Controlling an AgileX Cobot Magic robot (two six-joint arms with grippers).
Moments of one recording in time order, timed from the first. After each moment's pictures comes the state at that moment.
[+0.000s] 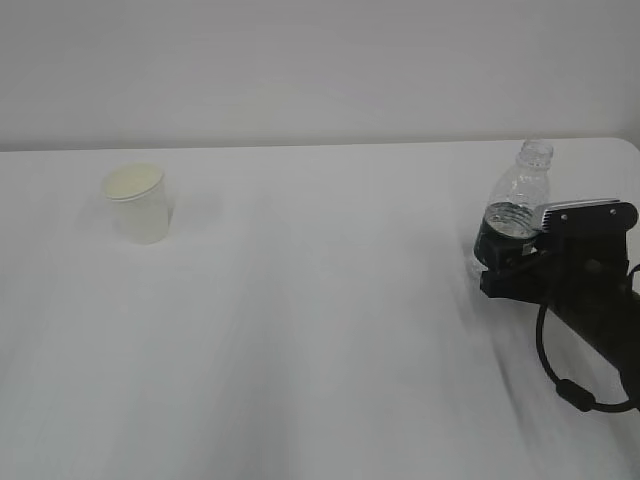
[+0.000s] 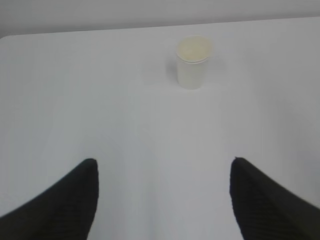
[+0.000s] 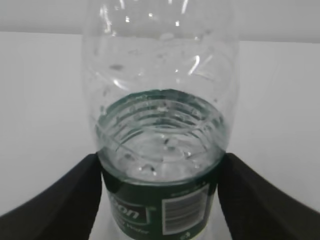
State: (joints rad) left arm -0.07 0.41 -0.59 0.01 0.78 -0.04; right arm 0.14 2.09 -0.55 -0.04 -1.15 -0.02
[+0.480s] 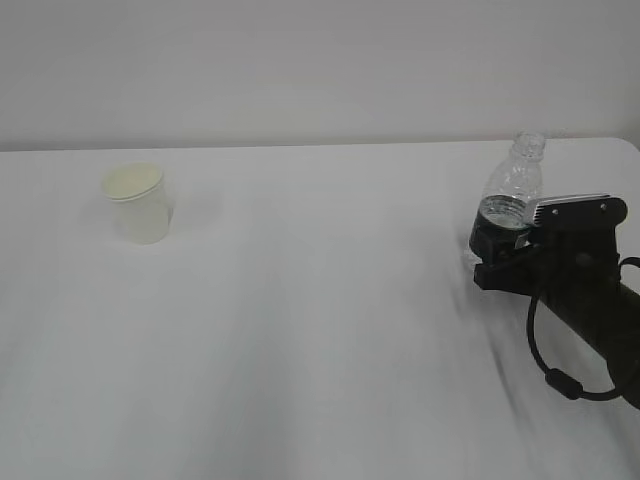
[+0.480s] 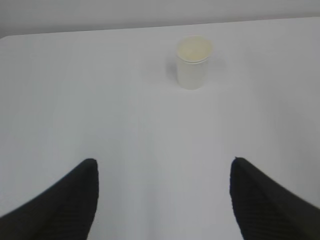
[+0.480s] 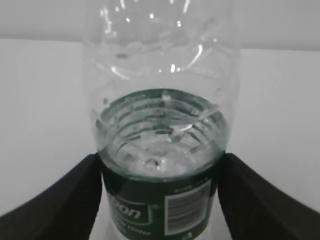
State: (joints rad) left arm -0.07 0.41 -0.59 0.01 0.78 -0.04; right arm 0.14 2.13 -0.60 -0.04 -1.15 -0.02
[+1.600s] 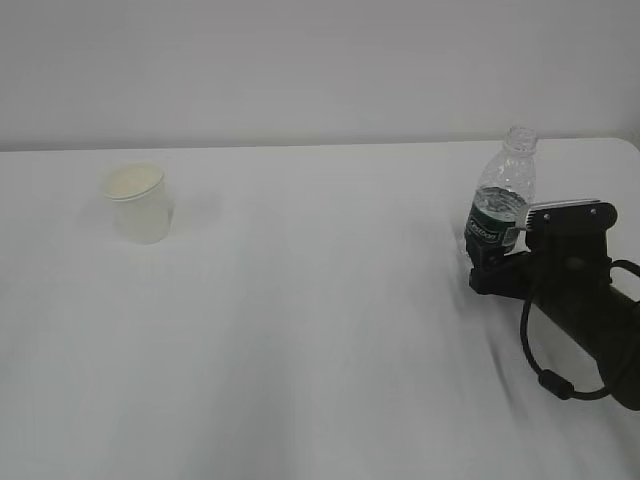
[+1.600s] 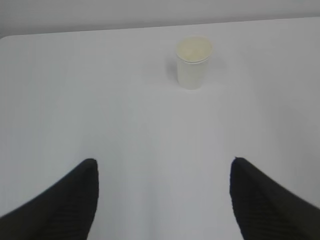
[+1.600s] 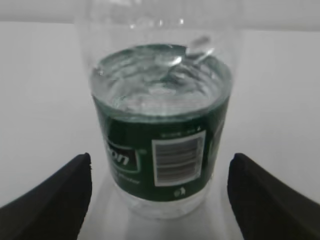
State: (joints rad) left arm -0.07 0.41 -0.59 0.01 0.78 -0.04; right arm 0.14 2.16 -0.63 -0.04 -1.14 -0.03
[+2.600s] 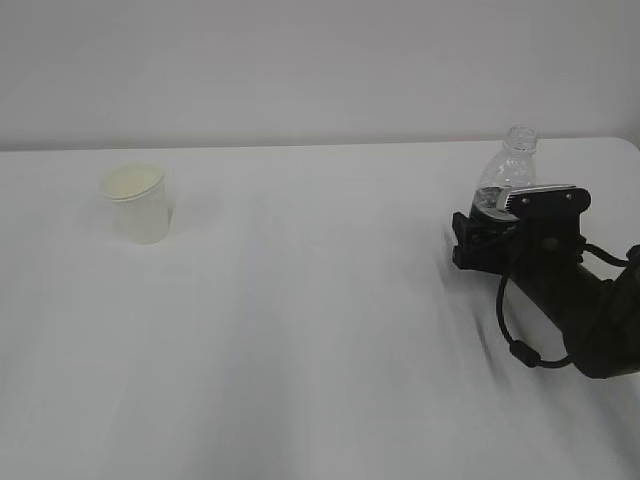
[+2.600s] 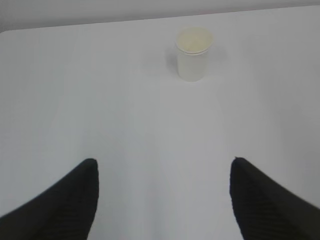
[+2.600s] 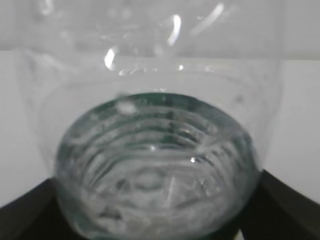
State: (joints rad) left arm -0.07 0.41 -0.59 0.01 0.80 -0.02; right arm 0.14 2.27 -0.81 -0.03 -1.15 -0.03
